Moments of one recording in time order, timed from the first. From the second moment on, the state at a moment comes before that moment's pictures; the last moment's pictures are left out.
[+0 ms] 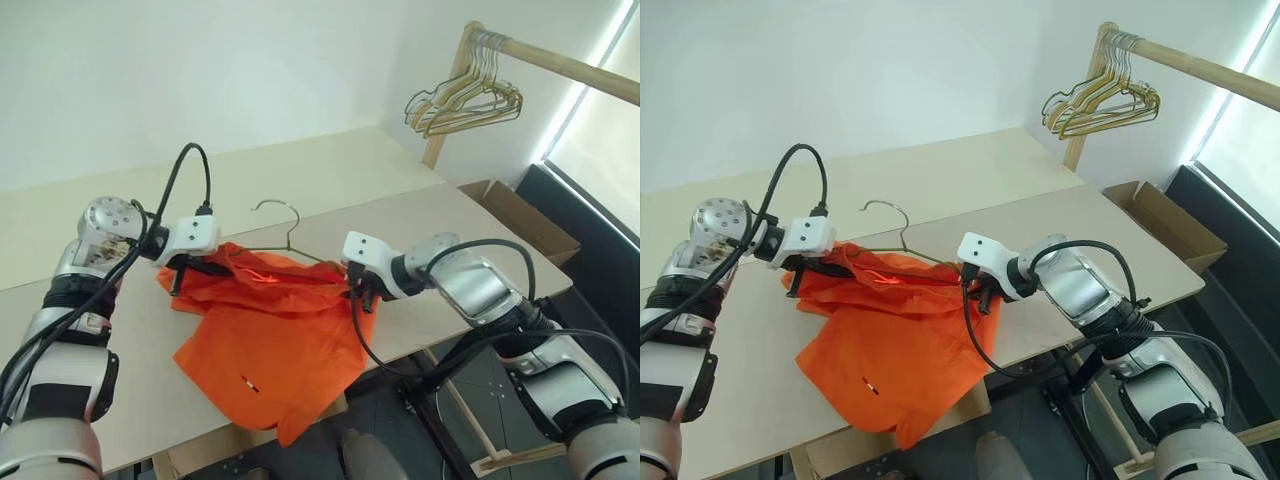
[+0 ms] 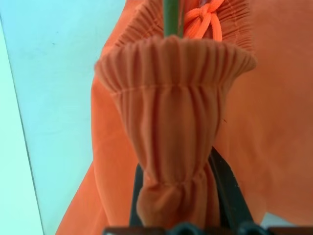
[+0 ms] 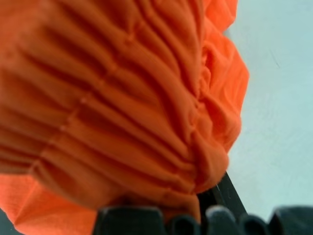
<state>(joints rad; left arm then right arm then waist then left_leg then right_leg) -0.89 0.78 -0.22 0.77 0.03 -0.28 -1.56 -0.82 -0.58 0.54 -0.06 0.12 0.89 0.99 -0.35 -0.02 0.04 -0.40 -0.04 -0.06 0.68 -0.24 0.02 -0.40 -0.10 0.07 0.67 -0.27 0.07</state>
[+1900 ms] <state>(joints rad) -0.59 0.37 0.17 -0.36 -0.77 0.62 -0.61 -0.92 -0.51 -1.09 -0.05 0.77 1.61 -0.64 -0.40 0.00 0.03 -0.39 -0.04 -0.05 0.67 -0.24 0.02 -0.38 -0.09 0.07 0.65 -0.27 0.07</state>
